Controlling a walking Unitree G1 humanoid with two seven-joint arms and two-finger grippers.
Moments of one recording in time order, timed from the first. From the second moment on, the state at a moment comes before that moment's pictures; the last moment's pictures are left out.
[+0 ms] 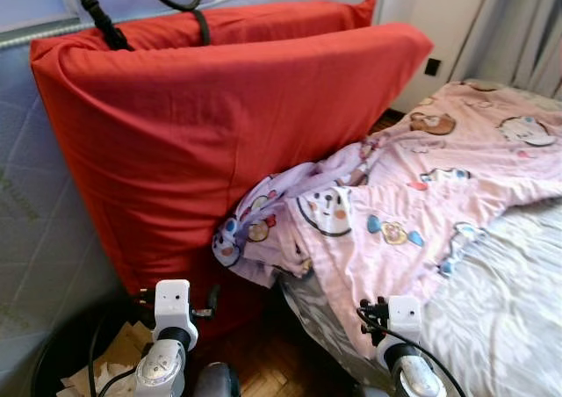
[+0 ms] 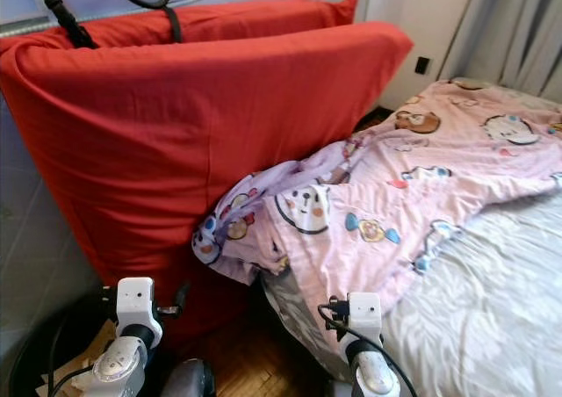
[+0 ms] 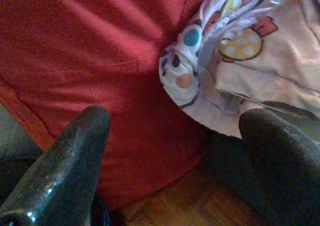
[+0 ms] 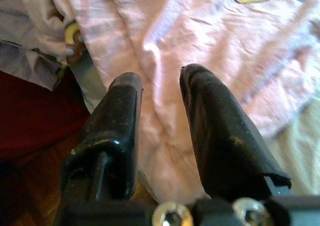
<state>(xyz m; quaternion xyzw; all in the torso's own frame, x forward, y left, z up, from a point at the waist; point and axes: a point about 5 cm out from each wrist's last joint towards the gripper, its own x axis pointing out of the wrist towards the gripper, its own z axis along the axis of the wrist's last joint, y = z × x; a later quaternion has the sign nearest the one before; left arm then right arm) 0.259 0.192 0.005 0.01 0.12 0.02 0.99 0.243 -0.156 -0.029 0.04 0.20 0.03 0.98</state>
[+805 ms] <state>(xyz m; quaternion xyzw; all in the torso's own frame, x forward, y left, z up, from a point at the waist) 0.256 0.191 0.008 0.01 0.11 0.02 0.99 0.246 -0.161 -0.035 0.08 0.23 0.00 0.97</state>
